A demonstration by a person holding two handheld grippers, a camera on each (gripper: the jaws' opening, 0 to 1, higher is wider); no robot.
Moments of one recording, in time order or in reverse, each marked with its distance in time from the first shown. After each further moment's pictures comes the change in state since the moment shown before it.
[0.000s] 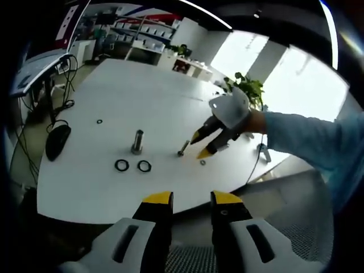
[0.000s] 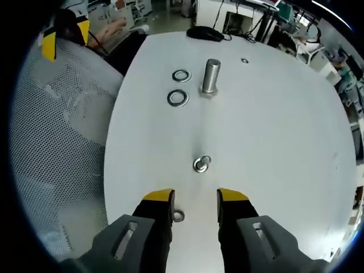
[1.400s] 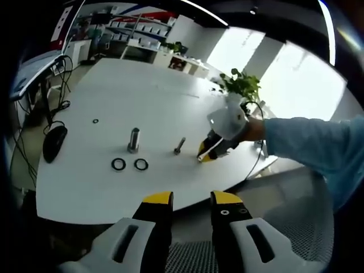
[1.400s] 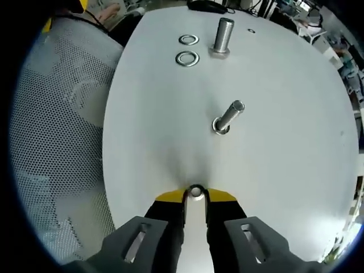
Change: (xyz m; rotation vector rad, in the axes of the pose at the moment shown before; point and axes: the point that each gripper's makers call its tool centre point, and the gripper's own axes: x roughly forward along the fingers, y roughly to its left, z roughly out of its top) left arm 0.001 -0.004 -0.004 0.027 0.026 -0.022; right arm 0.020 0.022 -0.035 0.017 0.150 -0.013
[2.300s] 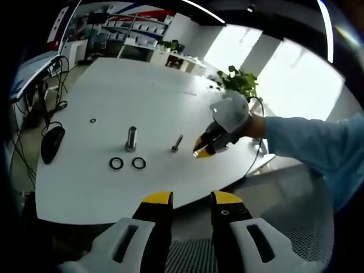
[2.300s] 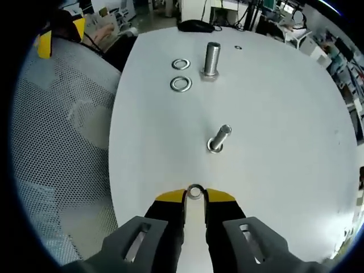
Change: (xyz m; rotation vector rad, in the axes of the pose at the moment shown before) left arm 0.001 -0.002 -0.002 0.012 0.016 -0.013; right arm -0.018 -0.003 0.028 0.048 -0.145 -0.016
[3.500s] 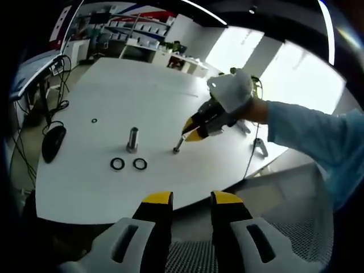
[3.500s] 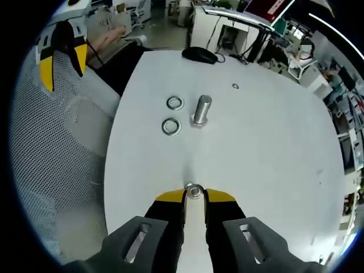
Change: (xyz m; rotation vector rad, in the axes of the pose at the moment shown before) left arm -0.001 0.001 0.002 -0.012 -0.012 0.007; right arm -0.020 -0.026 0.058 -0.123 -0.084 -0.052
